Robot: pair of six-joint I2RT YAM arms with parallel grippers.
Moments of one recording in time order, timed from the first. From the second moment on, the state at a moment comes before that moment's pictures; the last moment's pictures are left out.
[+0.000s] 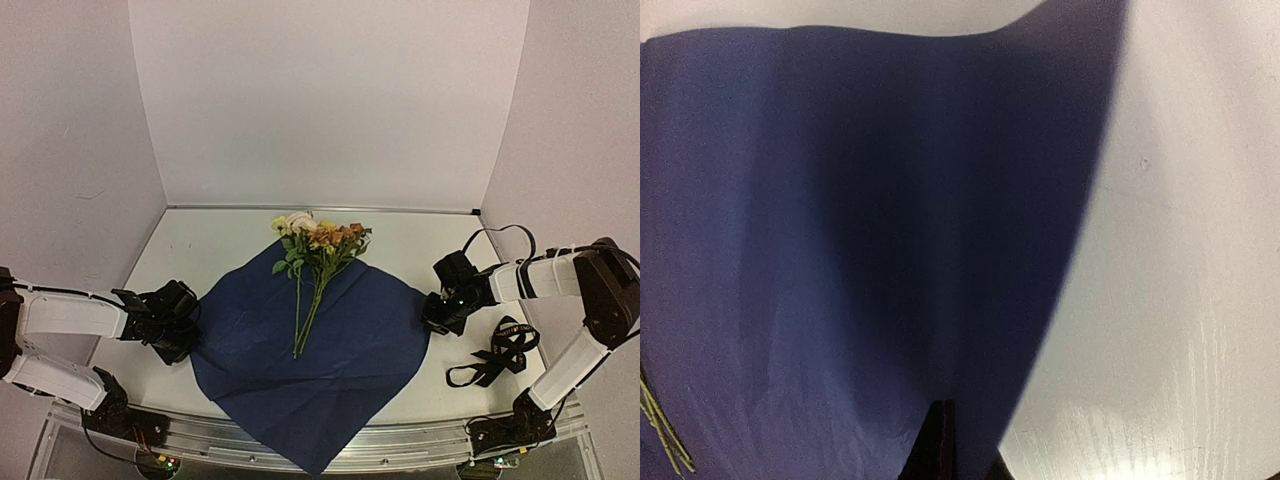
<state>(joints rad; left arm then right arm) -0.67 1.23 0.46 -0.41 -0.22 -1.45 0.47 1.59 0.75 -0.33 -0.02 0.85</state>
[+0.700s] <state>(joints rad) -0.74 1.20 0.63 -0.71 -0.30 -1.36 0.54 1.38 0.87 -0.76 -0.05 0.69</state>
